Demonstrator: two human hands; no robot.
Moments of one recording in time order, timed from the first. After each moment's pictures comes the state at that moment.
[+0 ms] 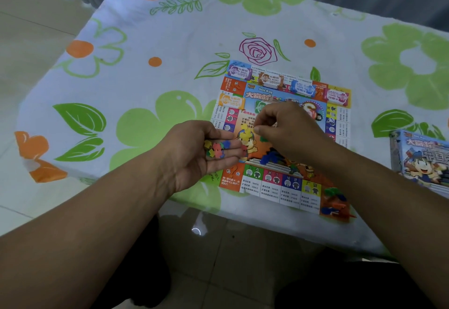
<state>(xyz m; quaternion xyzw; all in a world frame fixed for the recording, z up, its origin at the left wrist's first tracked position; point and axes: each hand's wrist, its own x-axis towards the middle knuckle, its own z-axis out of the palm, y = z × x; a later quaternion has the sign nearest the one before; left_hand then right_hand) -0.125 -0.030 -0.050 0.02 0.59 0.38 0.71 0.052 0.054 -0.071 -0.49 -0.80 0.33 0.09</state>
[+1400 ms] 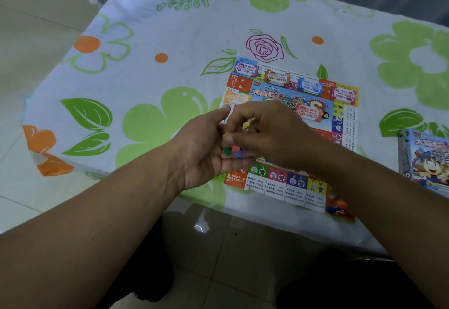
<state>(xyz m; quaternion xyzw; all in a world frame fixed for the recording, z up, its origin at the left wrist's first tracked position) -0.120 -0.030 -0.047 0.07 0.53 0.38 0.76 0.024 0.030 -0.044 -0.33 -0.83 0.43 0.12</state>
